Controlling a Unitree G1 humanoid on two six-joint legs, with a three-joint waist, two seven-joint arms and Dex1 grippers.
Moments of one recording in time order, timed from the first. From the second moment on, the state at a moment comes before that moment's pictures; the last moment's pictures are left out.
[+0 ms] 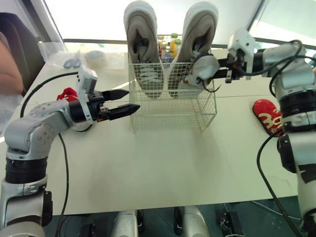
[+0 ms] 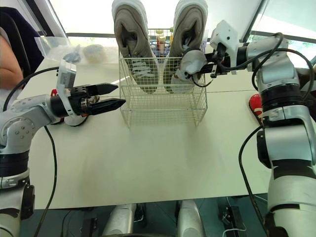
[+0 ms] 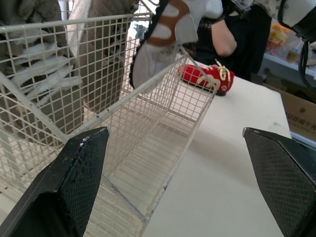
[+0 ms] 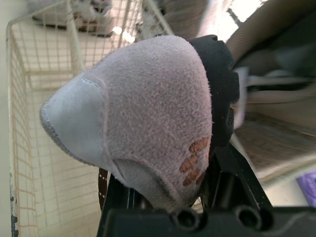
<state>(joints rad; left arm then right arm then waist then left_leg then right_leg) -0.60 0.72 0.17 -0.18 -0.81 0.85 -0.88 -1.29 -0.74 0.22 0.81 0.18 0.09 1.33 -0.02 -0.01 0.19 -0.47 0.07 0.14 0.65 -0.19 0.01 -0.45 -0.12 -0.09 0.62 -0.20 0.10</state>
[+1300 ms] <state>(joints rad) -1.00 0.76 0.04 0.91 -0.17 0.38 -0.70 -0.69 -0.78 -0.12 -0.56 0.72 0.80 0.86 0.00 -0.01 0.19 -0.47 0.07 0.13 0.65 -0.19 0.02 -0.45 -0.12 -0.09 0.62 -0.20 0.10</state>
